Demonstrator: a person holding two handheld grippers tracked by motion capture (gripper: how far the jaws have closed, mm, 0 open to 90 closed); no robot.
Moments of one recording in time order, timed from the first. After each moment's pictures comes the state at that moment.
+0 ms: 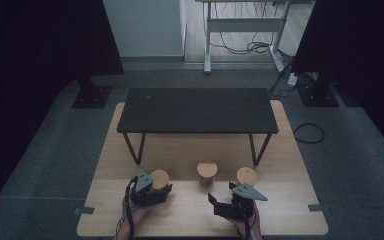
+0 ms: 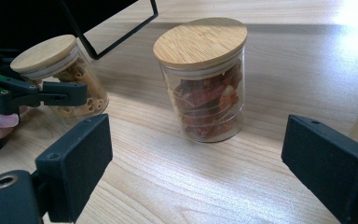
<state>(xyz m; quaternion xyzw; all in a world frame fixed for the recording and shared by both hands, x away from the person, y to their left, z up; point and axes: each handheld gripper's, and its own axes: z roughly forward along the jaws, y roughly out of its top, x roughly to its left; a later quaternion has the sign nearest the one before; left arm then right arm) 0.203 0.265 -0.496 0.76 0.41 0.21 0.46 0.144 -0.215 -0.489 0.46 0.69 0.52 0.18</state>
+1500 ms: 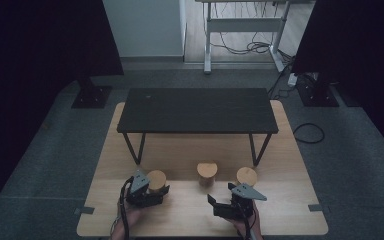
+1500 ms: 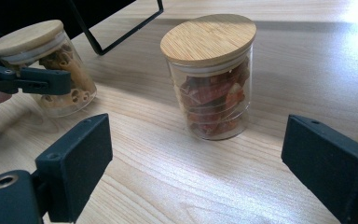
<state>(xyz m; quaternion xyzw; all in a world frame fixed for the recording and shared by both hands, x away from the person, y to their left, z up) 0.195 0.275 -0.474 0.77 0.40 0.20 0.46 0.147 -0.216 -0.487 0.45 0.70 0.52 0.18</state>
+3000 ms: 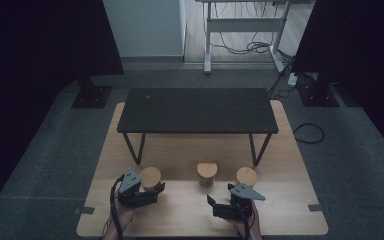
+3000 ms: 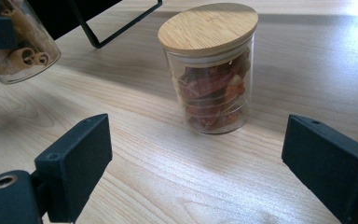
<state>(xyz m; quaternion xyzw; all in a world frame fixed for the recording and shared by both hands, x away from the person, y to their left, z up) 0.177 0.287 -0.444 0.75 0.40 0.21 0.49 0.149 -0.214 -0.489 0.45 0.71 0.51 0.18</state>
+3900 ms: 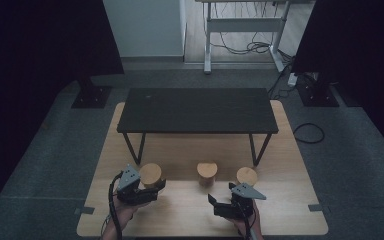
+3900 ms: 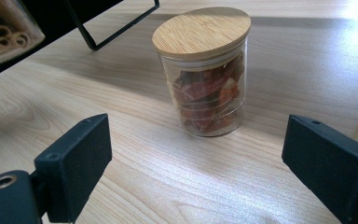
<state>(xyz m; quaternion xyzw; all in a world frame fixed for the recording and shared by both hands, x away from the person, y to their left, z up) 0.177 0.288 -0.425 0.74 0.39 0.21 0.51 0.149 -0.216 -0.489 0.45 0.71 0.51 0.18</state>
